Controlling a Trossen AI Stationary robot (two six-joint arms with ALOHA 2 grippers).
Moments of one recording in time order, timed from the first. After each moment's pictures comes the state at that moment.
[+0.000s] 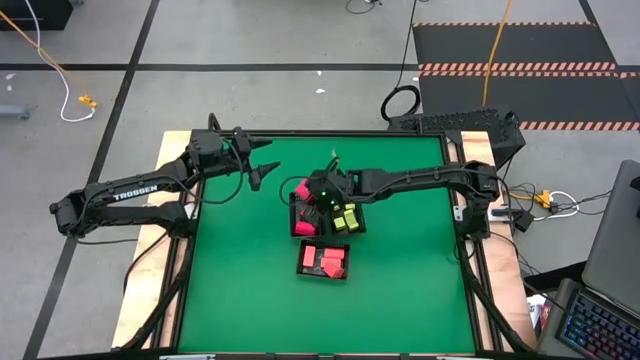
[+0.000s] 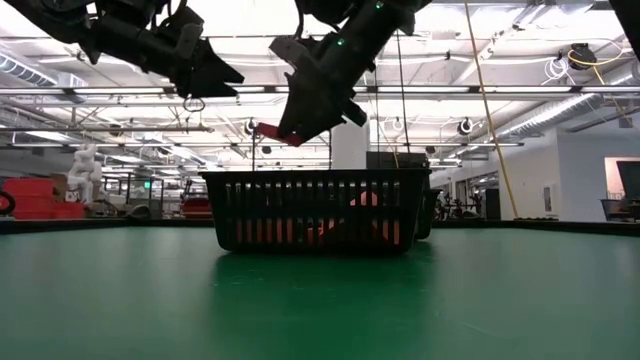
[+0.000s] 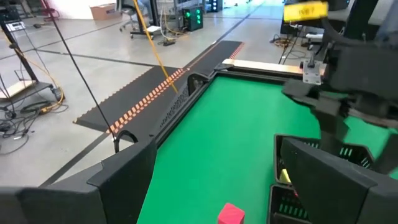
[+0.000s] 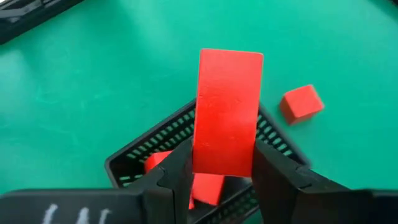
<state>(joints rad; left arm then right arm) 0.52 0.92 0.57 0.14 0.13 0.09 -0.06 1.88 1.47 -0.44 0.16 0.46</state>
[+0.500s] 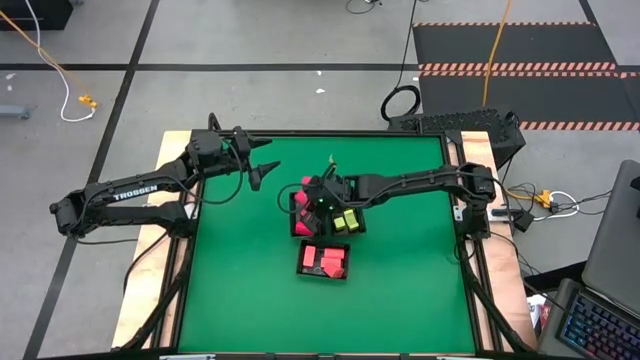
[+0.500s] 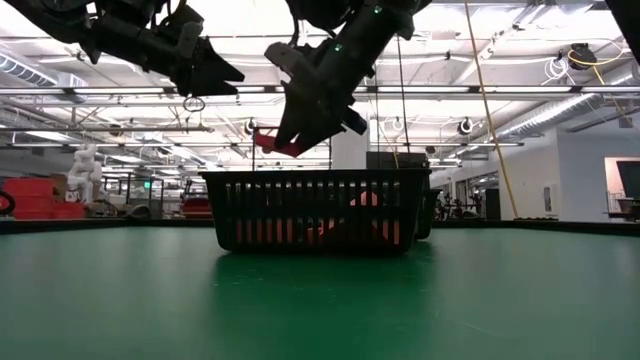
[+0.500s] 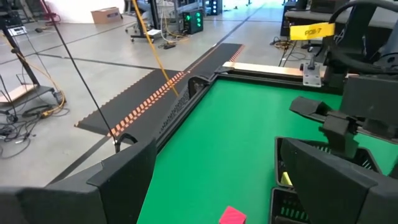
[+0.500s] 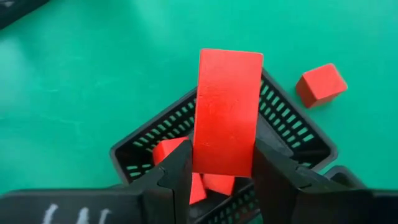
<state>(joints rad) 0.52 0.92 0.57 0.15 0.13 0.10 -0.04 1.91 1.47 -0.45 0.15 0.50</state>
